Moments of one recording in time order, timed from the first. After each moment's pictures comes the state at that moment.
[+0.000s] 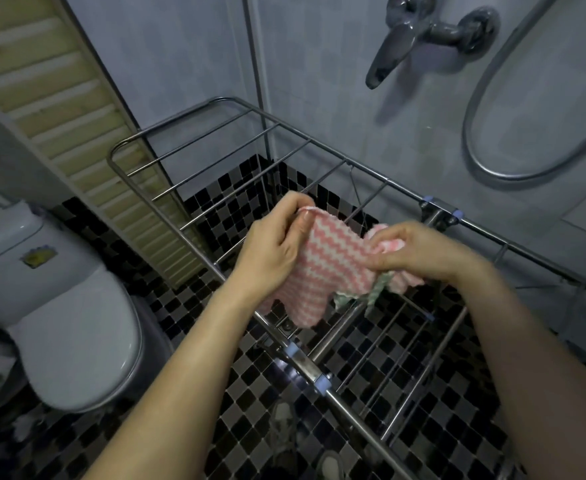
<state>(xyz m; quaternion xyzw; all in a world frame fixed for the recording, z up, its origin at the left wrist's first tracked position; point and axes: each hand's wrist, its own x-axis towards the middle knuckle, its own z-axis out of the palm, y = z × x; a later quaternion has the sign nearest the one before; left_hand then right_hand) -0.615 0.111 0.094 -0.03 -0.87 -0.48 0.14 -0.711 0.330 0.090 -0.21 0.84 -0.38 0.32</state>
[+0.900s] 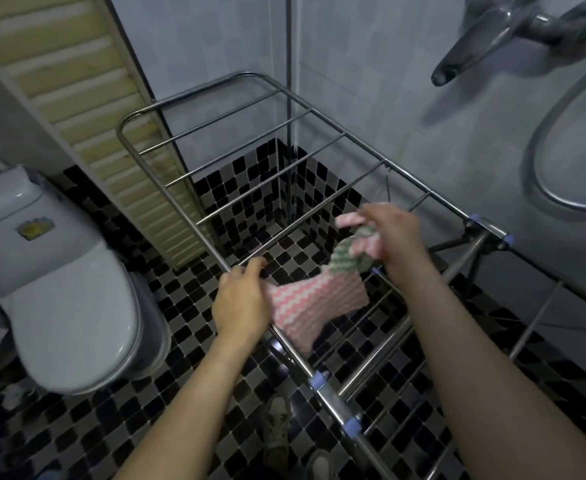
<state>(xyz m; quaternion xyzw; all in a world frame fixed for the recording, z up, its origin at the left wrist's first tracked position) -0.601 0.047 -0.013 0.30 -0.93 -0.23 0.03 -0.746 0.207 0.043 0.08 0.74 -0.65 0.16</state>
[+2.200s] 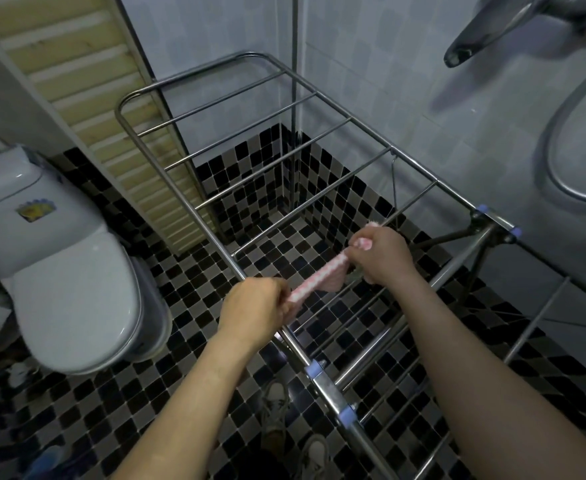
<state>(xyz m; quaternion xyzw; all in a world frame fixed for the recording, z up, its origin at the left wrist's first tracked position) -0.587 0.063 -0.003 0.15 -0.96 -0.22 -0.04 -0.744 0.221 -0.018 -0.12 0.93 -0.33 0.14</state>
